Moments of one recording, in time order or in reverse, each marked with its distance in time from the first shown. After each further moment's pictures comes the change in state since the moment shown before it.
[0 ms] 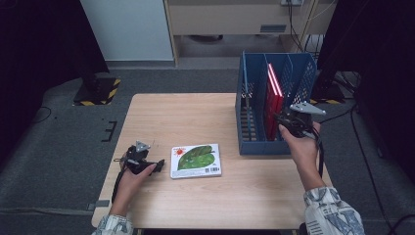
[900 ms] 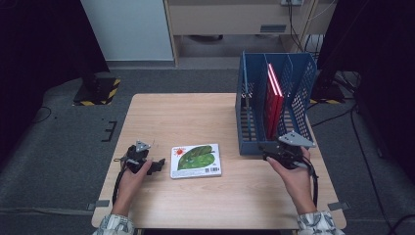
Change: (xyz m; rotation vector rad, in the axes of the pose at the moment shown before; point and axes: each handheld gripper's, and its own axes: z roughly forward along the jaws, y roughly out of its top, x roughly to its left) left arm -0.002 0.003 -0.003 -0.027 -0.026 0.002; right arm 0.051 -0.063 -0.031 -0.017 0.134 -0.054
